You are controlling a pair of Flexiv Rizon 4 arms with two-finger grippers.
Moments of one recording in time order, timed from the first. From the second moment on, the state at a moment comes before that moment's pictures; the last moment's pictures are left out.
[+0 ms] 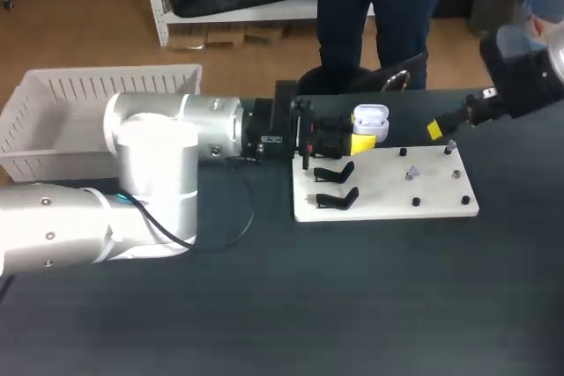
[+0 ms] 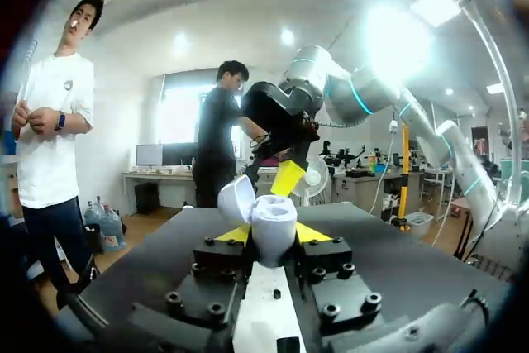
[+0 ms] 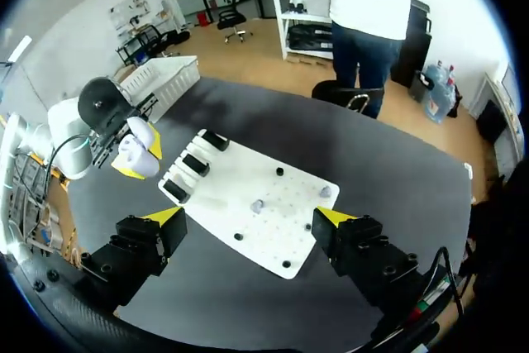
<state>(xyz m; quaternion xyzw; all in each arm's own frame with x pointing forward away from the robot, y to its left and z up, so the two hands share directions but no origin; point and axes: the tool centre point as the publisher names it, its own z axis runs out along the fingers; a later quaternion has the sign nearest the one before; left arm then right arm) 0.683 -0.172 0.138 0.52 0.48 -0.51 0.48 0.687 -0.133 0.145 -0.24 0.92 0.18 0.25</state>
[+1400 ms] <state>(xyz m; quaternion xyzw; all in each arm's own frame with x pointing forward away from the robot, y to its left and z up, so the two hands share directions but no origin) 0.703 -0.180 0.138 0.51 0.50 -0.51 0.48 0.724 -0.178 0.093 -0.26 0.95 0.00 0.16</state>
